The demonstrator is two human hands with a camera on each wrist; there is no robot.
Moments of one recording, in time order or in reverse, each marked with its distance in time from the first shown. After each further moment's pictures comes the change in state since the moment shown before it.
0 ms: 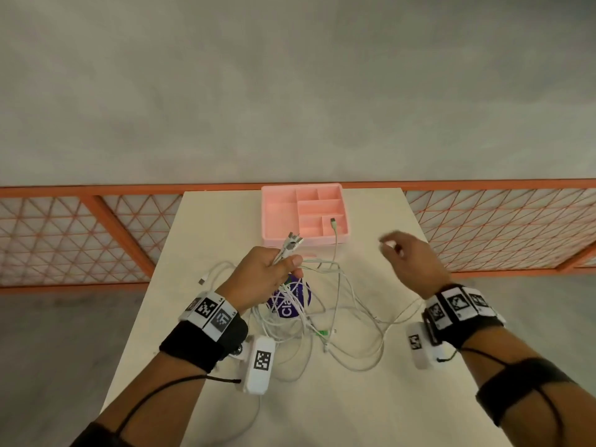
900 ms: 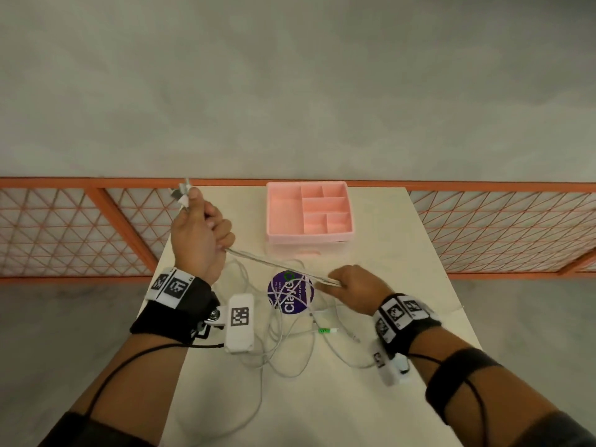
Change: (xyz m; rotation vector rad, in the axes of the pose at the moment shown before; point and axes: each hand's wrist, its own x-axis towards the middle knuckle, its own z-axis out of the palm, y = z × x) left_hand 0.006 0.013 -0.063 -0.866 0.591 0.194; right_hand -0.012 -0.051 0.077 -0.073 -0.487 -0.219
